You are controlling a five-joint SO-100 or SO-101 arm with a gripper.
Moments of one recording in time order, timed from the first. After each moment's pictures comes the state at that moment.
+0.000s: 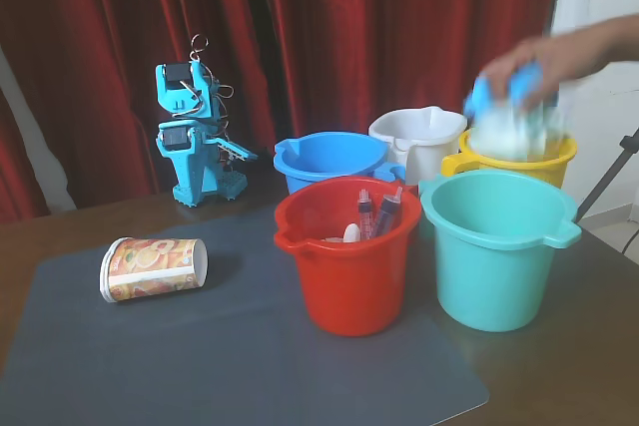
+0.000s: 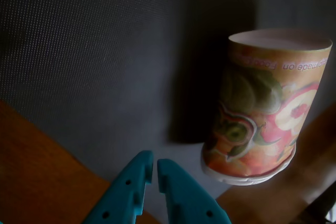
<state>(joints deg) 8.2 180.2 168.5 76.9 9.4</state>
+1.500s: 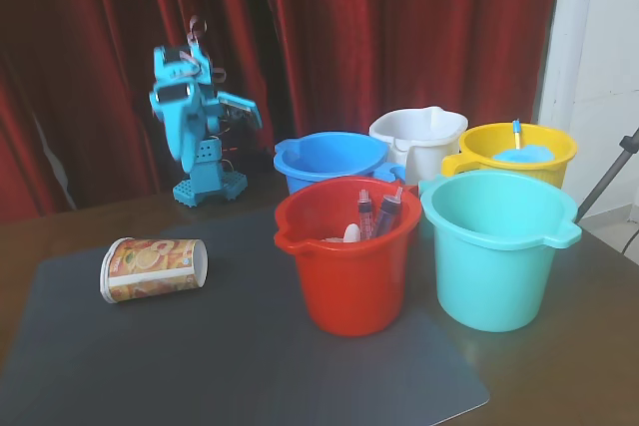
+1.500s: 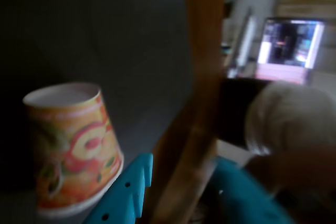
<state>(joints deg) 3.4 160.1 148.4 50.1 5.4</state>
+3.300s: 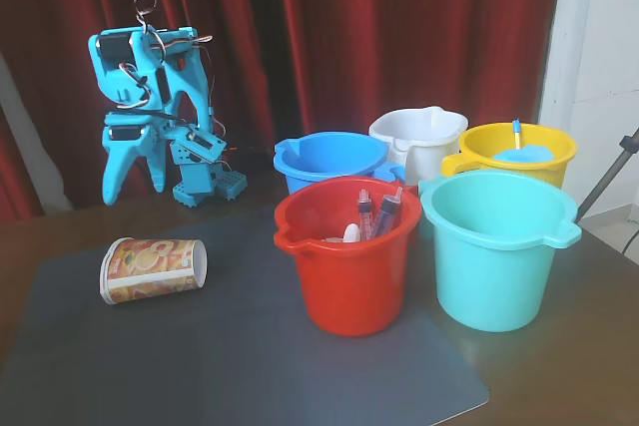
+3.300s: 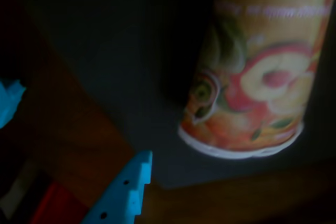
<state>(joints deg) 17.3 107.8 108.6 92.1 -0.4</state>
